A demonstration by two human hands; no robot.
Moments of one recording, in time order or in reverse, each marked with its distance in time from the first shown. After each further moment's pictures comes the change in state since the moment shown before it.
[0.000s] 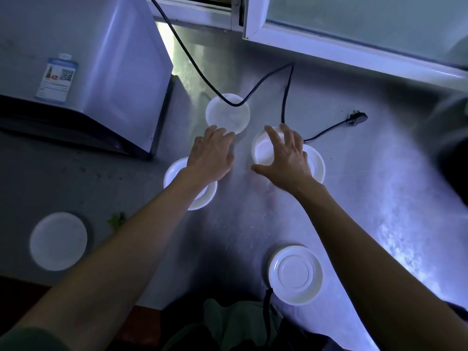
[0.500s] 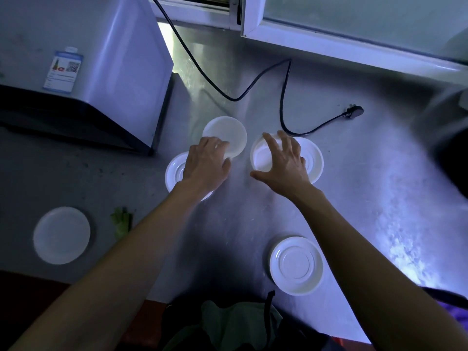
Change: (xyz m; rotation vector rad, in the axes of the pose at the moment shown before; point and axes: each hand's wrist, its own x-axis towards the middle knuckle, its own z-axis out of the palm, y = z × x) left_hand -0.044 0.001 0.013 -0.103 0.162 0.003; right_hand -0.032 0.001 0.011 -0.007 -0.023 0.013
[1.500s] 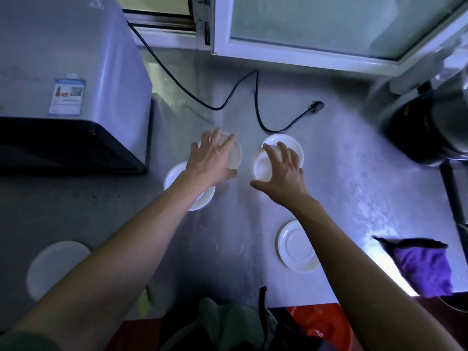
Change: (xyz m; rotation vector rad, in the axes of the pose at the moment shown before) left_hand 0.012 0.007 -0.034 0.133 -0.173 0.215; right_hand -0.067 -0.033 -0.005 -0.007 0.119 0.217
